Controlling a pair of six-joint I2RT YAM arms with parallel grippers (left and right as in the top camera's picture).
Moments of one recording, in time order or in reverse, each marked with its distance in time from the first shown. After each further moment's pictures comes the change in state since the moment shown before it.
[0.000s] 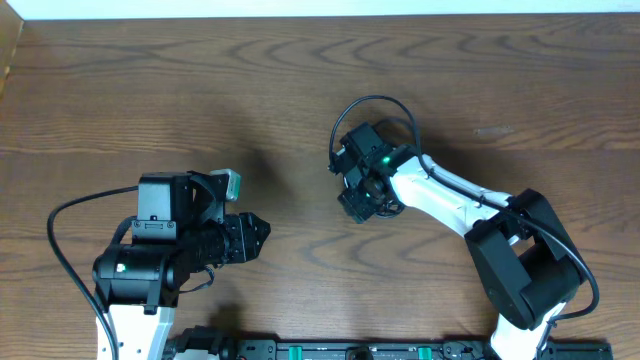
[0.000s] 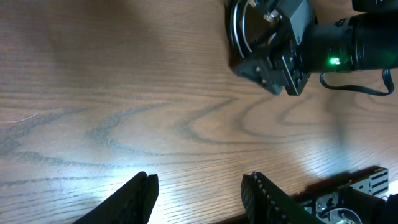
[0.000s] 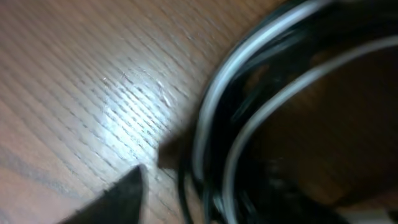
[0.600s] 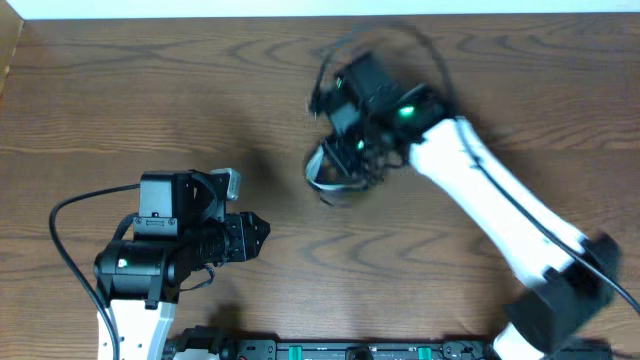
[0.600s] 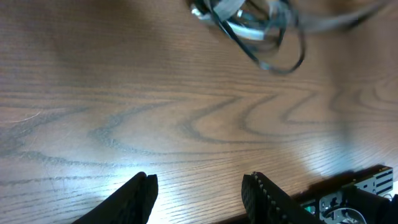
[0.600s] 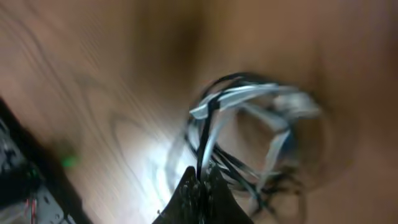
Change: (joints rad) left arm 0.000 0.017 0.000 0.000 -0.007 0.011; right arm 0.000 -0.140 0.575 -0.418 -0.132 0.046
